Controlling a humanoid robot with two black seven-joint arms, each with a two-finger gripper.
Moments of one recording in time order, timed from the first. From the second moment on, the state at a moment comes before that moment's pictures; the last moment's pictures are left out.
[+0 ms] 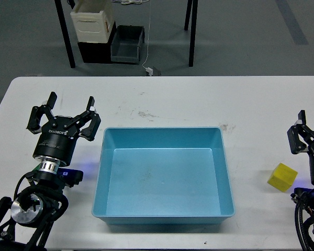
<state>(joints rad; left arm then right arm) 0.07 -0.02 -1.37 -1.56 -0.23 -0.29 -0.05 -0.17 -0.10 1.41 1.59 0.27 0.32 0.29</state>
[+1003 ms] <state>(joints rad) 0.09 -0.01 -1.37 -1.54 -0.23 -0.36 -0.06 0.38 -0.76 1.25 1.51 -1.46 0.26 0.37</state>
